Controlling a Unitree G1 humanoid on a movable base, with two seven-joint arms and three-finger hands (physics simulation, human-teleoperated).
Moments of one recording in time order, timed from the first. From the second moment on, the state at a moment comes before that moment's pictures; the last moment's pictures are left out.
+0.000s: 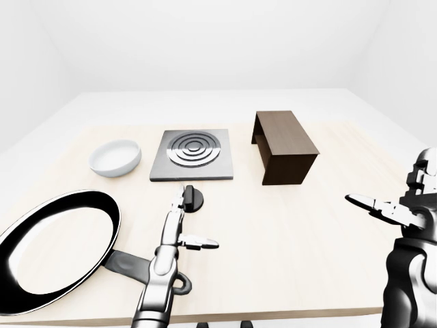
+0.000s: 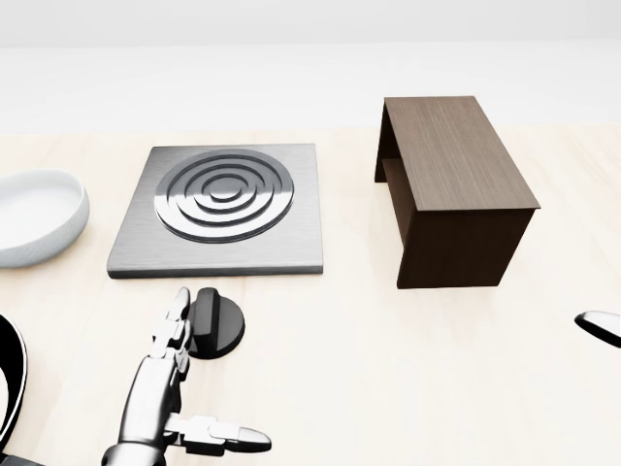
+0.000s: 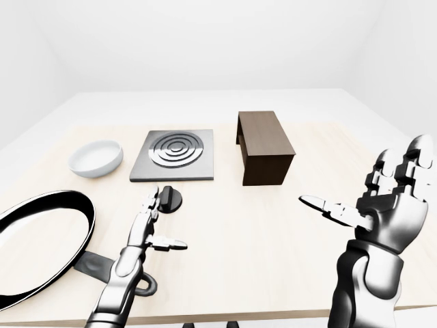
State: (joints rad) left arm 0.01 0.00 -0.04 0.18 0.13 -0.06 -0.03; right arm 0.06 -0.11 -0.53 -0.58 0.28 0.09 -0.09
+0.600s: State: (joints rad) left arm 0.04 0.00 -0.06 0.11 0.13 -0.02 -0.05; right arm 0.06 -0.11 -0.53 -0.58 0.28 0.09 -0.10
